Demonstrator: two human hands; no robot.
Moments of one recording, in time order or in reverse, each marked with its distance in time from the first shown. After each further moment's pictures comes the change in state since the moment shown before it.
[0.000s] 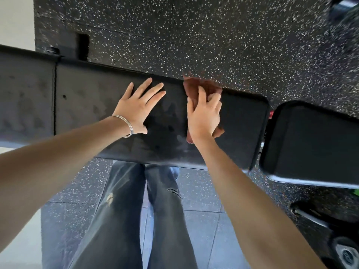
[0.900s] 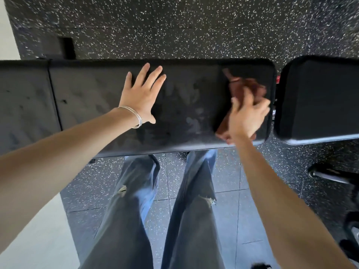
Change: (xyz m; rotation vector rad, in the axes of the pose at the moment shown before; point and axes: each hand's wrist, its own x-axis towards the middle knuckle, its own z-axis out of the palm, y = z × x) left_hand 0.001 0.001 -0.006 0.014 0.001 0.036; right_hand -0.039 0.091 -0.006 -0.007 0.237 0.363
